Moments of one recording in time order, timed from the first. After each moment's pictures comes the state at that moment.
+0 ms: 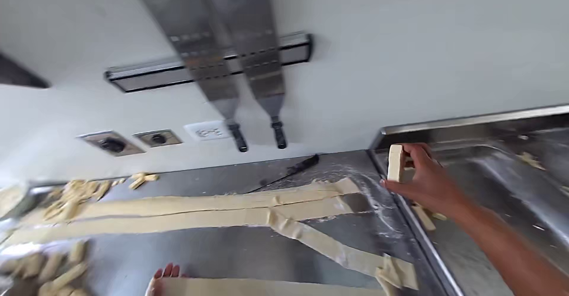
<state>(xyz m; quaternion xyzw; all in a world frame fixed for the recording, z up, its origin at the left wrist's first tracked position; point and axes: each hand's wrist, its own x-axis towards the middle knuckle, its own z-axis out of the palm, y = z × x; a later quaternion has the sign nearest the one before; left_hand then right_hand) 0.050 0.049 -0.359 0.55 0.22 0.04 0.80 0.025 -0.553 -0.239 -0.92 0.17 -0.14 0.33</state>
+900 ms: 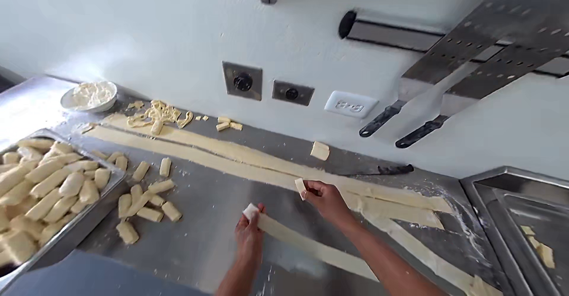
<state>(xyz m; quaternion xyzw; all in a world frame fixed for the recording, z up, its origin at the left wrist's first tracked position) 0.083 0.091 -0.362 0.44 0.31 -0.04 0.84 0.132 -0.108 -0.290 -0.86 0.07 0.13 0.48</state>
